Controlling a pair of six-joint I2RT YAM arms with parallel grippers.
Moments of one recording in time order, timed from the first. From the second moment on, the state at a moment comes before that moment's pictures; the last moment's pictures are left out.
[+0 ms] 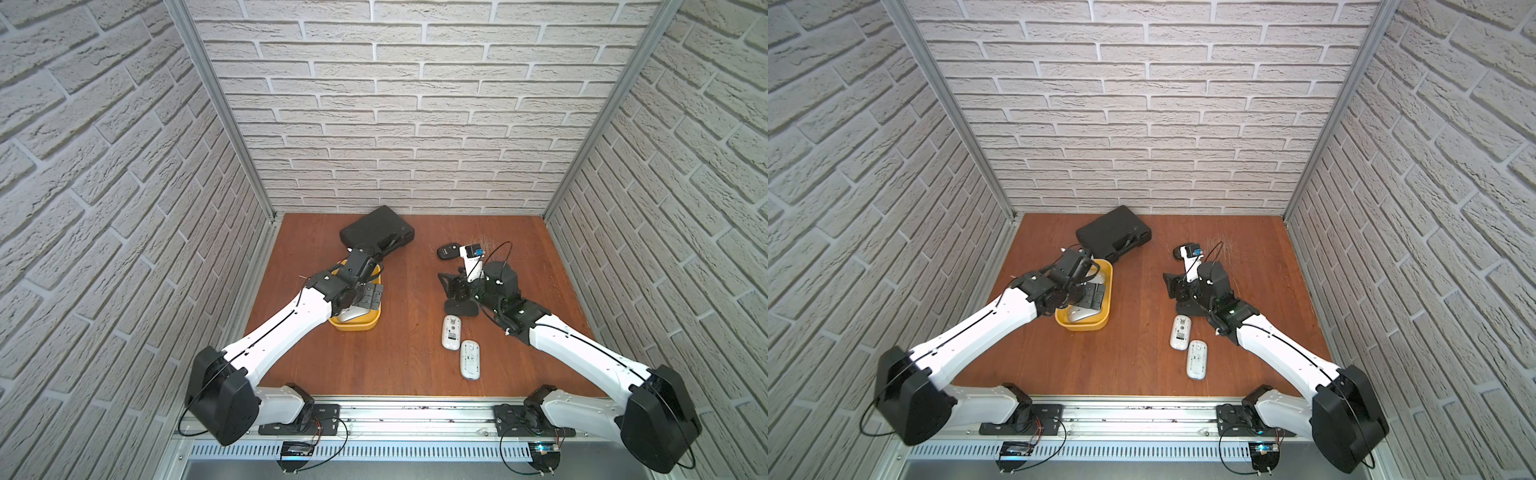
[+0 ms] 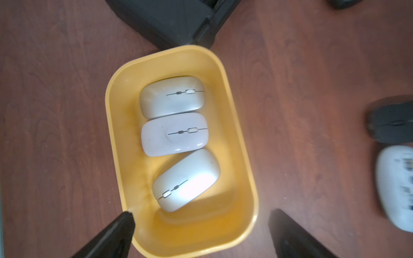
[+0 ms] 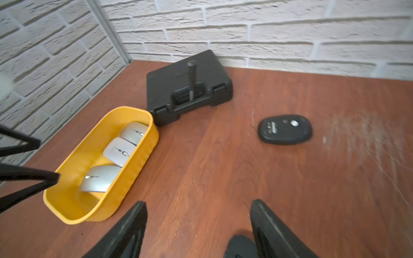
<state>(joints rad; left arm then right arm) -0.59 1.26 1.08 -0.81 -0.20 -0.31 0.47 1.15 0.76 -0.11 0.04 0.29</state>
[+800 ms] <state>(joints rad) -0.52 1.00 0.98 -0.81 0.02 -0.34 0.58 1.11 0.53 -0.76 -0.08 0.72</state>
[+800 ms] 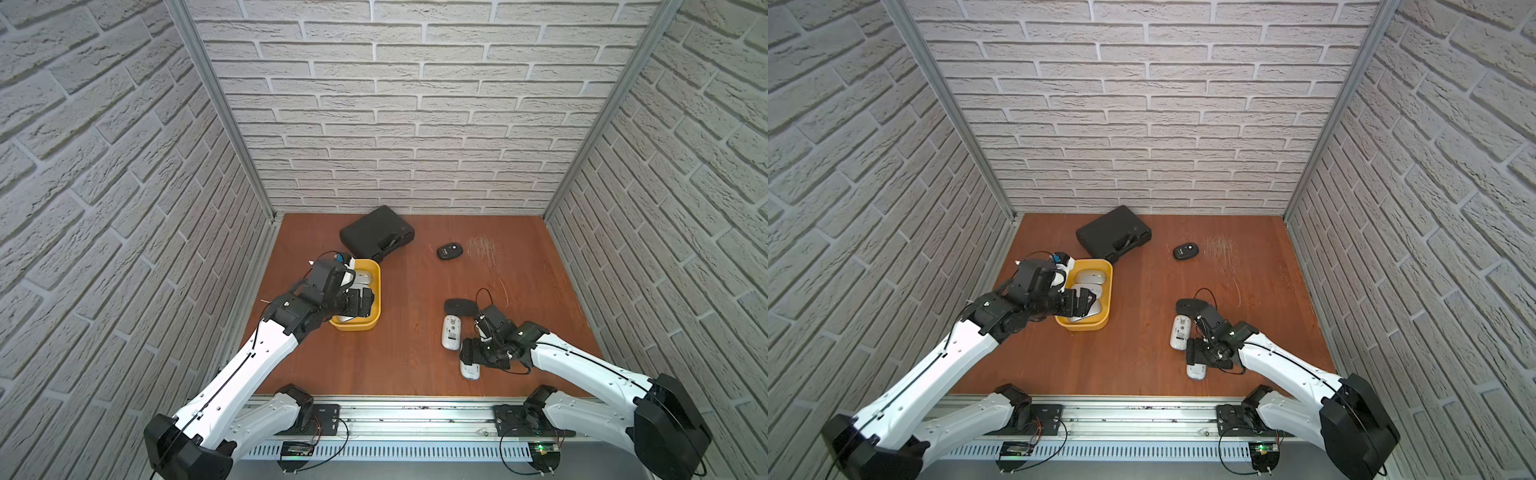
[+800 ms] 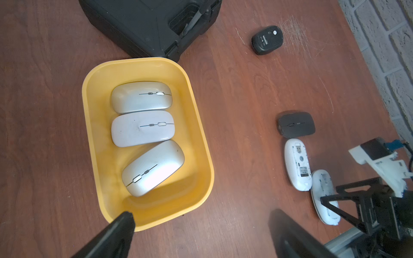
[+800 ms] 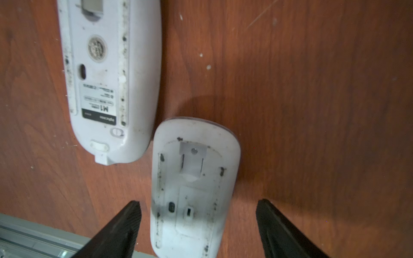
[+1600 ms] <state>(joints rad) -0.52 1.02 0.97 -0.80 0.04 -0.35 0.79 1.35 0.63 -0.78 0.12 0.84</state>
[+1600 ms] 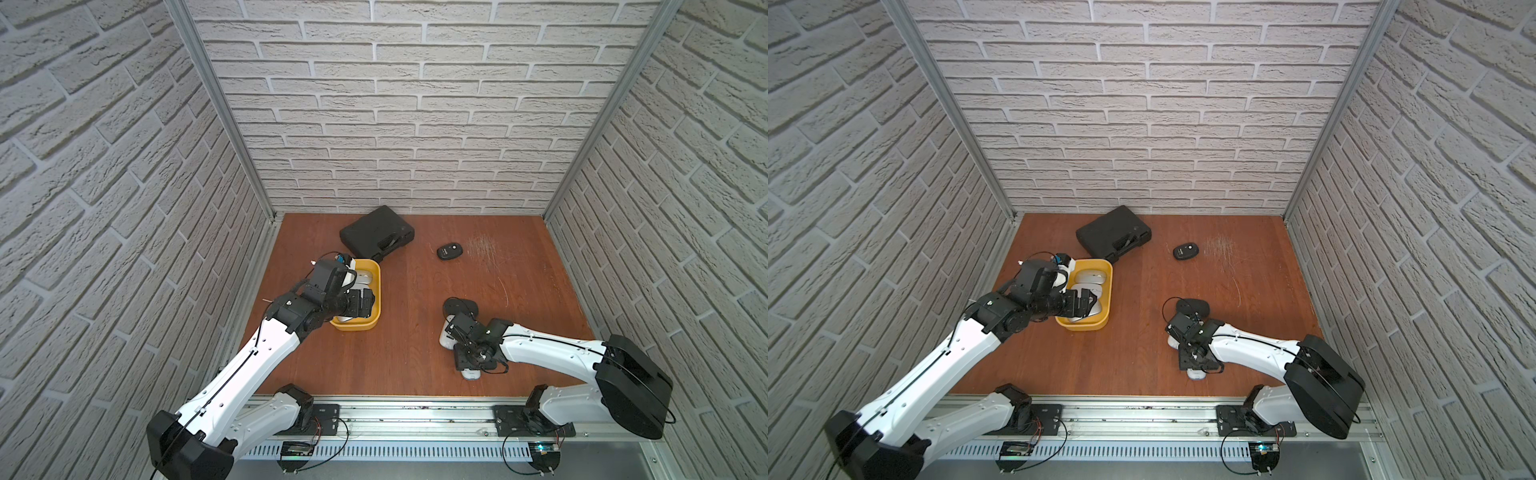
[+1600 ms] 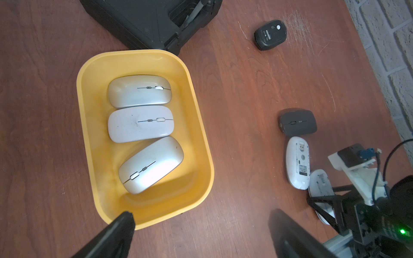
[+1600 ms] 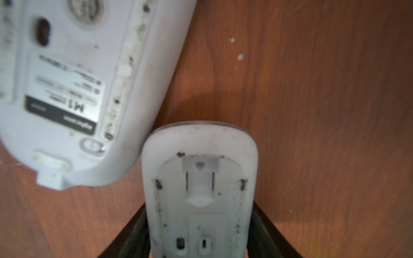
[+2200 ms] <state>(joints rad) -0.46 1.08 0.94 -0.57 0.35 -0.49 0.79 0.85 0.60 -0.36 0.31 0.33</state>
